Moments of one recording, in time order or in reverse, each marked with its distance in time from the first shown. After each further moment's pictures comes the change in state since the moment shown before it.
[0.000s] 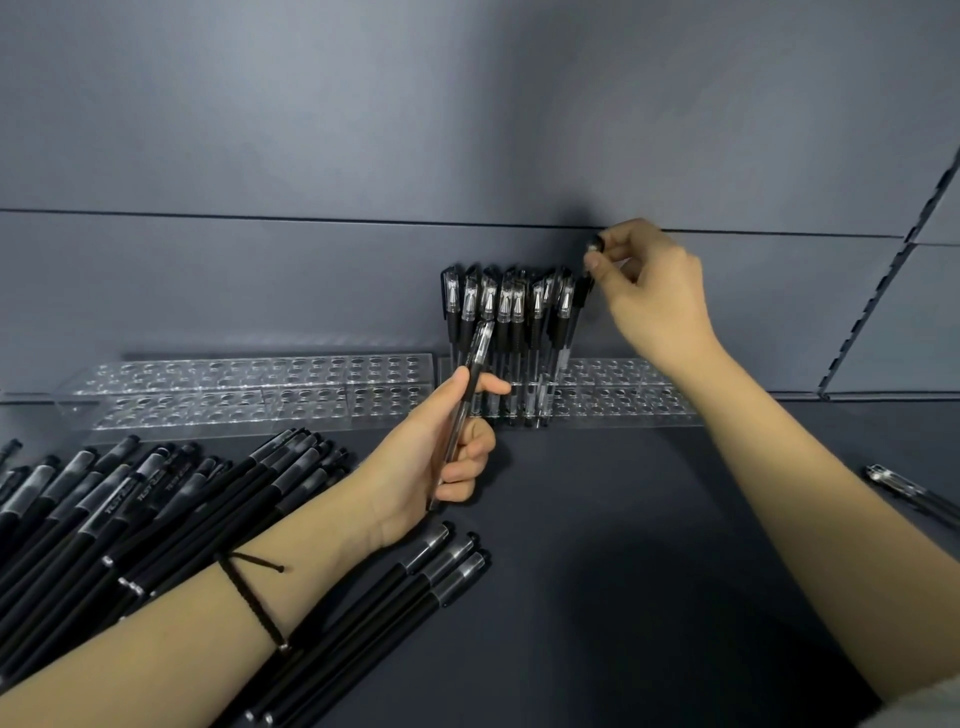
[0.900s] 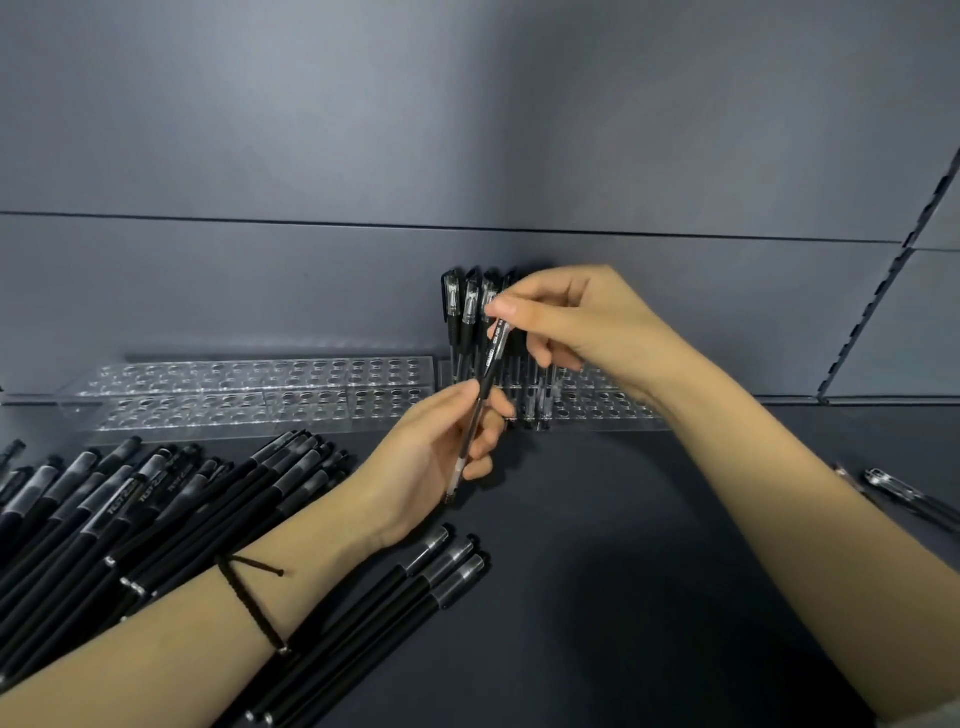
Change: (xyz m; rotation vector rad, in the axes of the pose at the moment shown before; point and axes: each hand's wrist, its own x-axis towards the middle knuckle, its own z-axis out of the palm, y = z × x) left_hand -0.001 -0.004 0.001 -0.039 -0.069 0.194; right_hand -0.027 -0.053 -0.003 0.533 -0.612 0.152
